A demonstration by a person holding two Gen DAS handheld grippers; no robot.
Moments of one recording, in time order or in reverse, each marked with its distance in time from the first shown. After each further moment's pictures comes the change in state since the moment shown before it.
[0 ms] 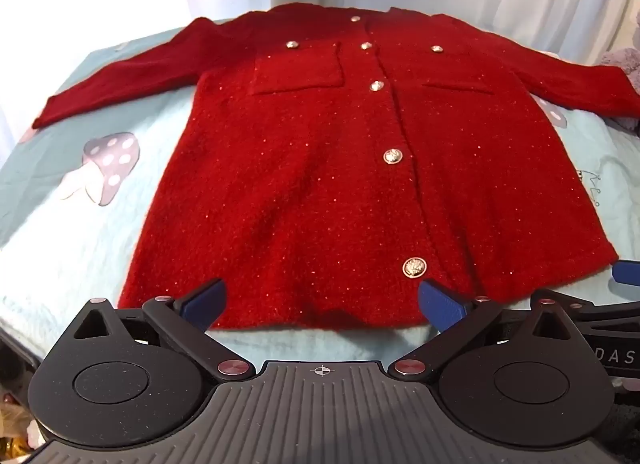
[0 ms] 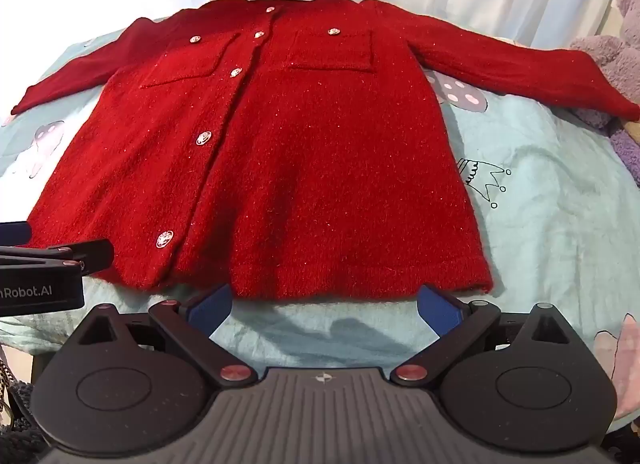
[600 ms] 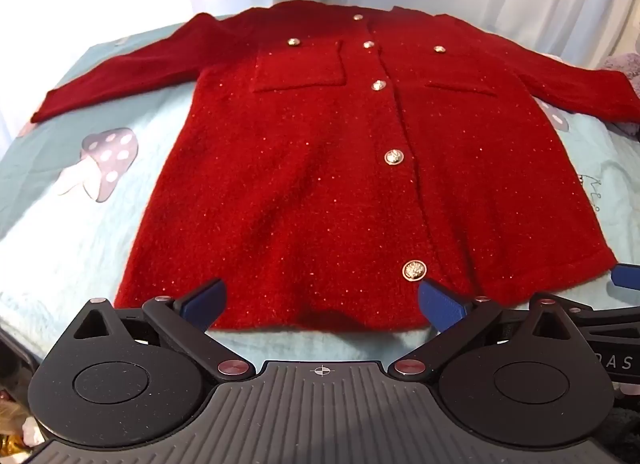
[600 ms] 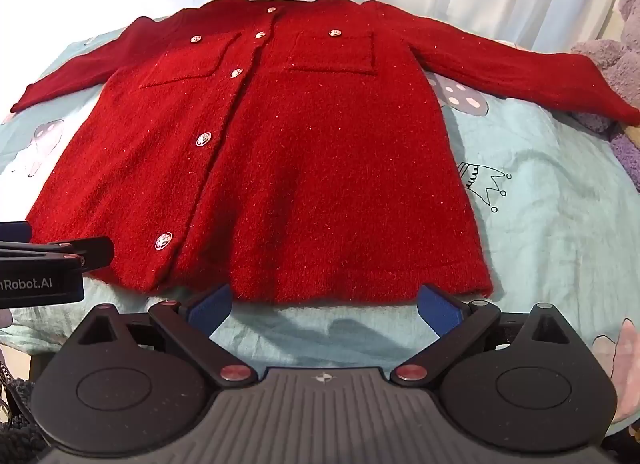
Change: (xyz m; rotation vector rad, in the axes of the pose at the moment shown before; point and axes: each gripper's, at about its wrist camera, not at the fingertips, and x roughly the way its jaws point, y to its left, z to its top) left arm 0.003 0.005 0.002 -0.010 0.006 -0.030; right arm 0.002 0.003 0.003 -0.004 0.001 -0.002
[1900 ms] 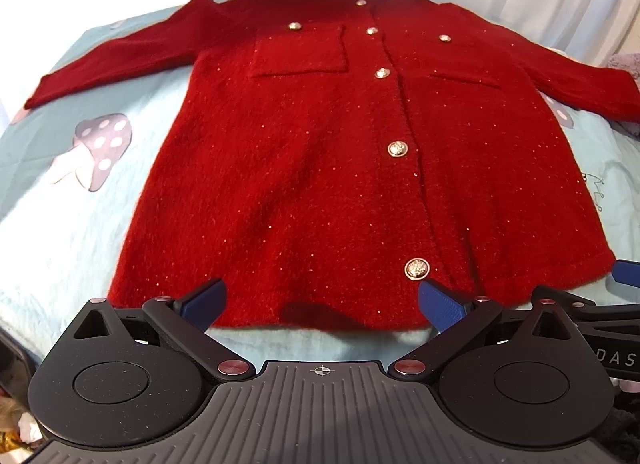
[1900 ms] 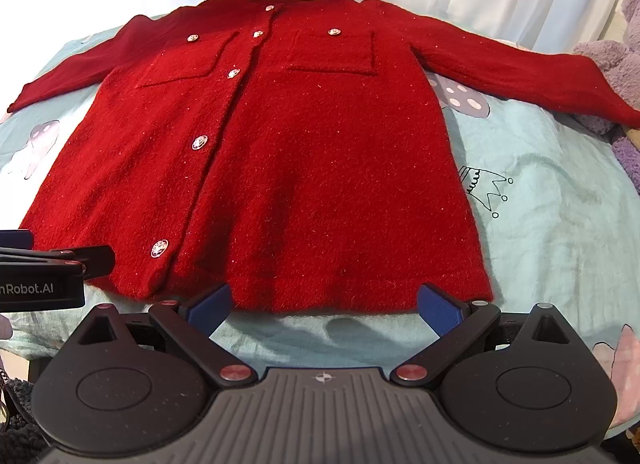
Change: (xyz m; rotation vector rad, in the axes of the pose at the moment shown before) left arm 0.010 0.004 0.007 -0.018 0.054 -0.015; right arm 0.002 0.000 0.005 -0.004 0.006 -0.007
